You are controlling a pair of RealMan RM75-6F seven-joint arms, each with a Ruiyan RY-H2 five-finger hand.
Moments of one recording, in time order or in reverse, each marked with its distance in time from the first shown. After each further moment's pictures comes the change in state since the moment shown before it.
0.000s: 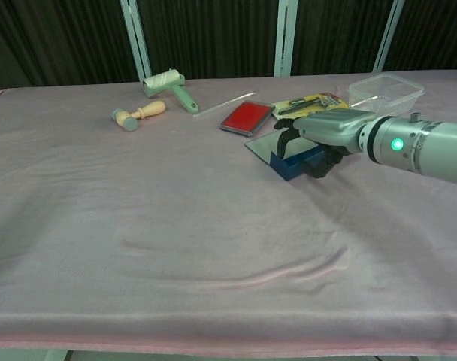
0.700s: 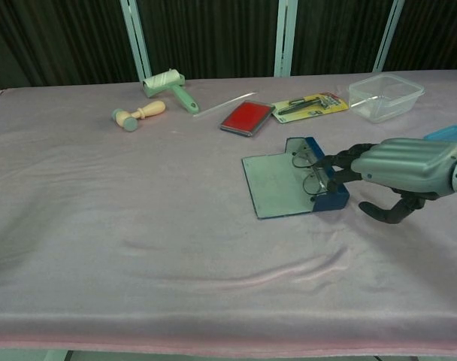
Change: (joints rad) left arm -0.005 -0.015 0.006 -0.014 0.003 -0.022 0.055; right arm -0.152 0.217 -0.208 -0.222 -0.265 0.114 0.017
